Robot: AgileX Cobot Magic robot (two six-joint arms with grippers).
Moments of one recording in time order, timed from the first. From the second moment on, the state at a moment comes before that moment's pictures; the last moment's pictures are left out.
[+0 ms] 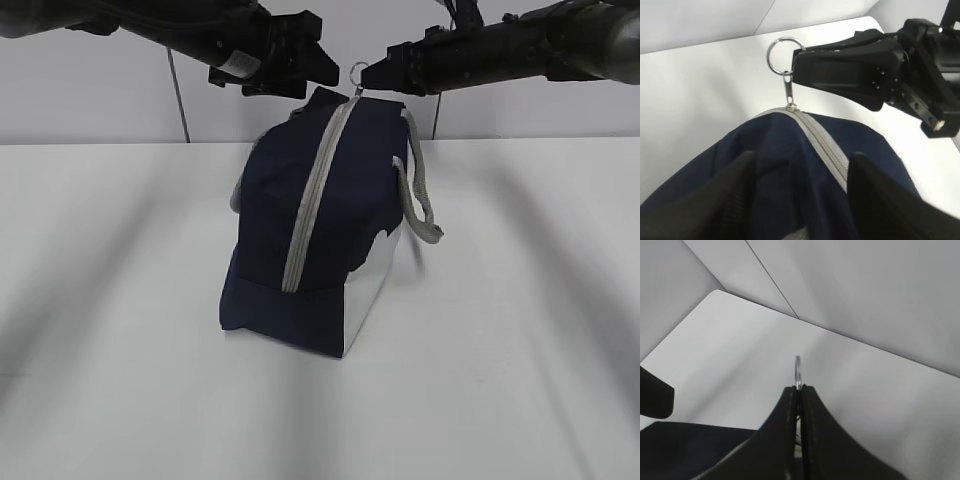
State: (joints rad) left arm -0.33 2.19 -2.00 -0.87 0.81 0.50; right arm 0.03 2.38 -2.08 -1.88 -0.82 1.97
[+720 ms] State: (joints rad) left arm -0.34 2.22 -2.00 -0.87 0.78 0.50; right arm 0.03 2.38 -2.08 -1.88 -0.82 1.98
